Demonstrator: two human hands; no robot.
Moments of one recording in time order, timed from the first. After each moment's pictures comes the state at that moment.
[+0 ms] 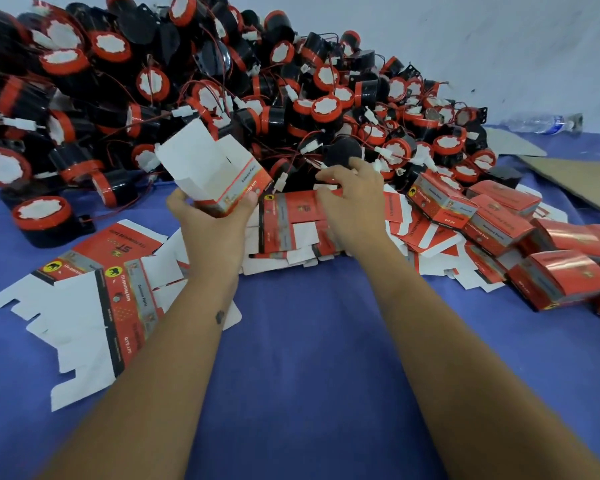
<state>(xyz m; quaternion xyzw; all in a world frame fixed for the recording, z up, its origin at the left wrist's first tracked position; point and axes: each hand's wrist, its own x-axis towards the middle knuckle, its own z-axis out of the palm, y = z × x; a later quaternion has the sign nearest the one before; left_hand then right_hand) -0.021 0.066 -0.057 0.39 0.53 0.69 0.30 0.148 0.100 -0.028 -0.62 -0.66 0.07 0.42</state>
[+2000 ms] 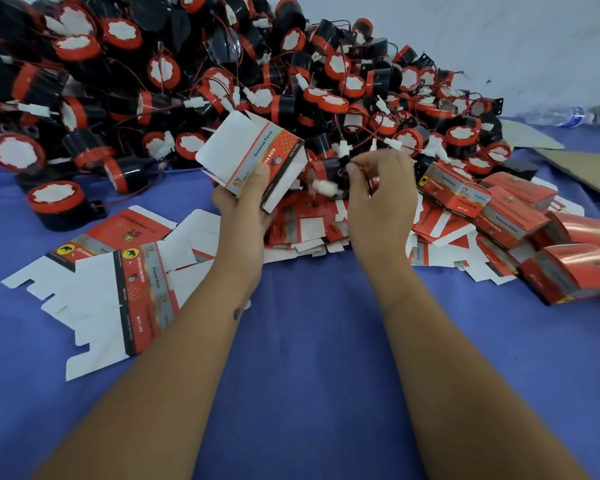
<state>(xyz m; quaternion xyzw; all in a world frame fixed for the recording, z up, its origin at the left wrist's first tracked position) -0.002 0.053 -0.049 0.35 0.38 0.69 0.50 0.141 0.056 -0.026 -0.52 -0.60 -0.02 0.61</state>
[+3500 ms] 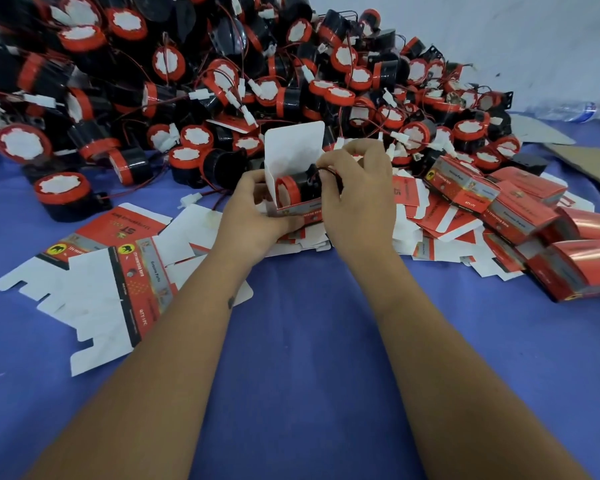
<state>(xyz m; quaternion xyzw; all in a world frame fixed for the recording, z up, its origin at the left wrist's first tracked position) -0.017 0.045 -0.045 0.56 0.54 0.52 0.37 0.122 0.057 -0.028 -0.53 -0.68 -0.07 0.49</state>
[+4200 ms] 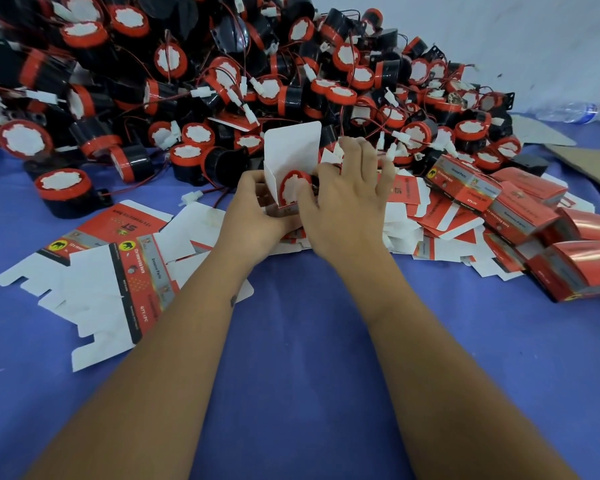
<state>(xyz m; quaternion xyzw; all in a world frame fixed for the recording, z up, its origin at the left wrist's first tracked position) -0.016 0.050 -0.051 0.56 0.53 0.52 0.37 0.109 0.048 -0.028 -0.64 -0.70 -0.19 0.28</state>
